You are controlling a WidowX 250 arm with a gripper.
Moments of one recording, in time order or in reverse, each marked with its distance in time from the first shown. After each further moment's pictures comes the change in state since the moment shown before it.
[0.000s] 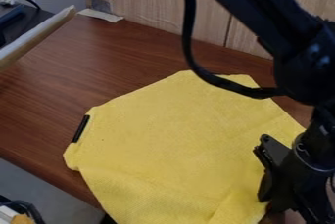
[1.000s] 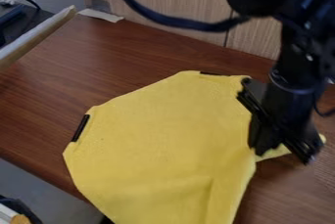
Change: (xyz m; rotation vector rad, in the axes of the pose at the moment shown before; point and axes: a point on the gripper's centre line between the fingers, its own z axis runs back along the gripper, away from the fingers) arm 0.005 0.059 0.051 -0.053 -0.079 0.096
